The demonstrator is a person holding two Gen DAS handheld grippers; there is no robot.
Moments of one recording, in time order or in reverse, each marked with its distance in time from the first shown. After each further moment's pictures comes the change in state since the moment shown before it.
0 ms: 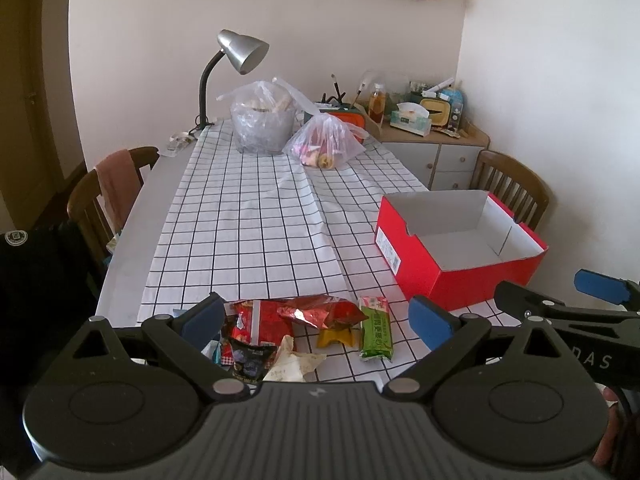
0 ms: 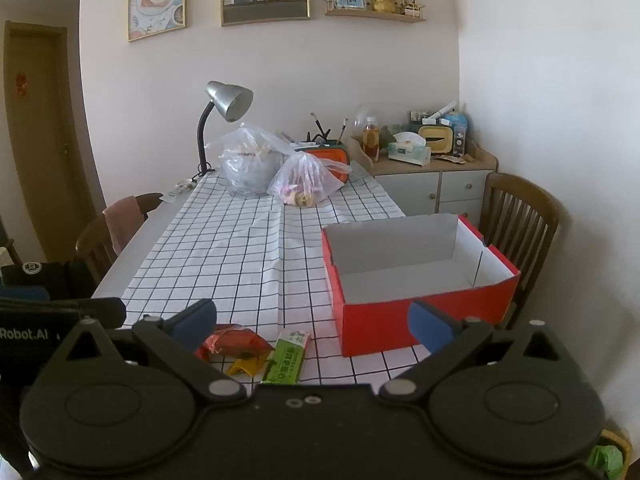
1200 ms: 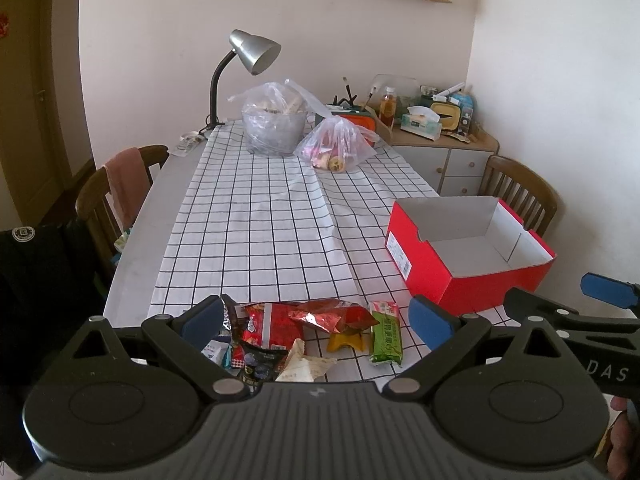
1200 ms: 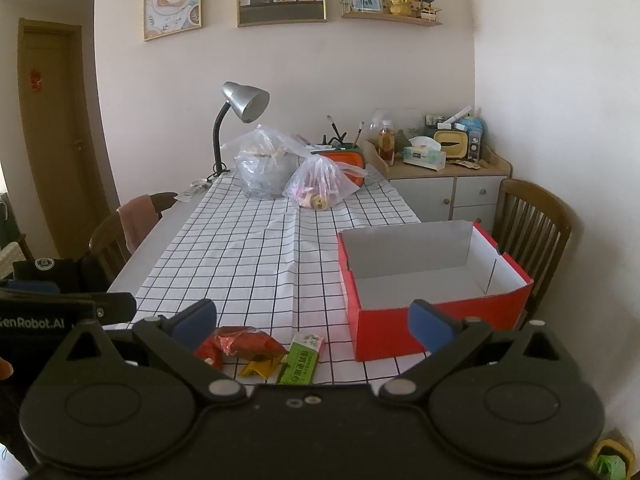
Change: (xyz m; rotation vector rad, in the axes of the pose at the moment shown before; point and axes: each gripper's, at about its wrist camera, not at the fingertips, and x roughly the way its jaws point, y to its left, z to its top) left arm -0.001 0.009 -0.001 -0.023 -0.005 0.022; right arm 0.000 0.008 0.001 -0.029 -0.010 0.034
